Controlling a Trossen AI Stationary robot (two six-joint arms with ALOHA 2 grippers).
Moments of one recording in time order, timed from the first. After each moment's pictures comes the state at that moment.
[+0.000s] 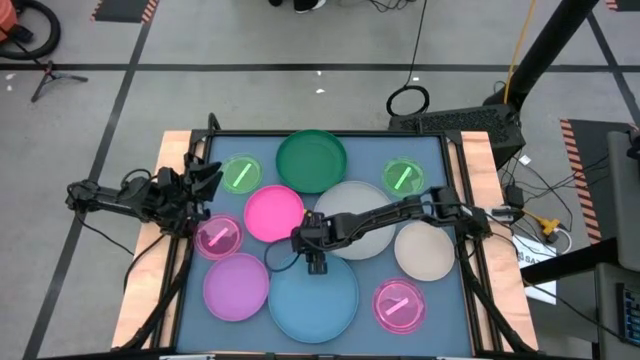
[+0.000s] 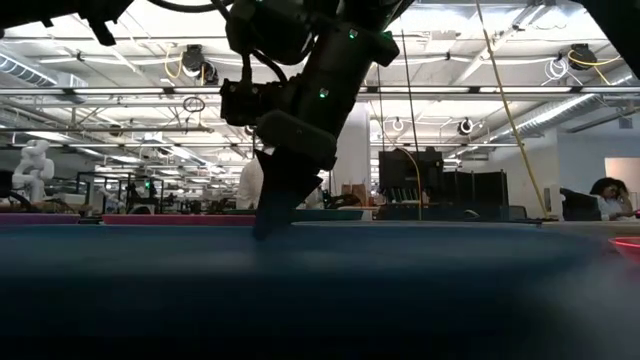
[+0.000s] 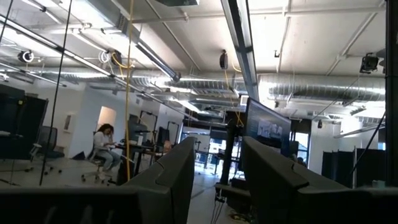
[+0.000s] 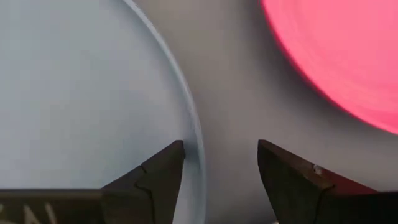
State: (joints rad) left arm -0.18 0.26 0.19 0.68 -0.45 0.14; right arm 0.14 2.20 1.63 -0.55 0.08 0.07
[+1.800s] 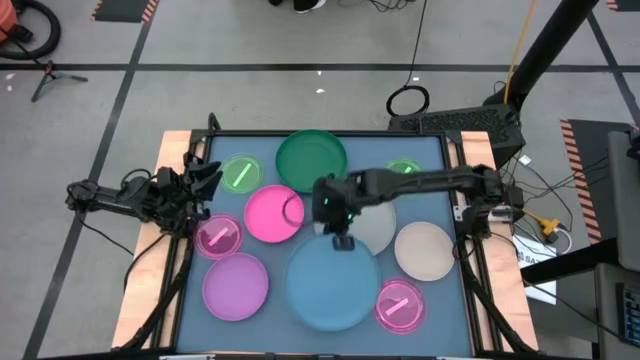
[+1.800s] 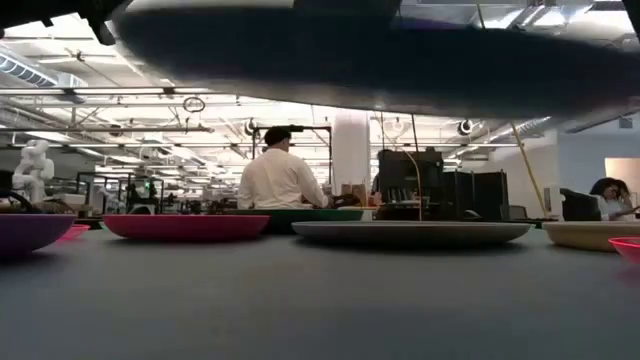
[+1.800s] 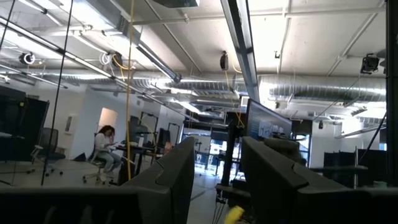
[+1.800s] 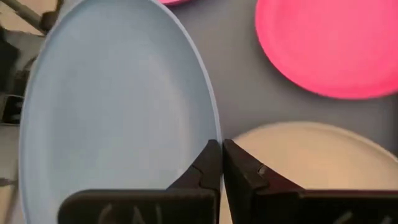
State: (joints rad) left arm -0.18 0.26 0.20 0.69 -0.45 0.14; right arm -0.03 1.84 1.63 -0.88 -0.30 -0.05
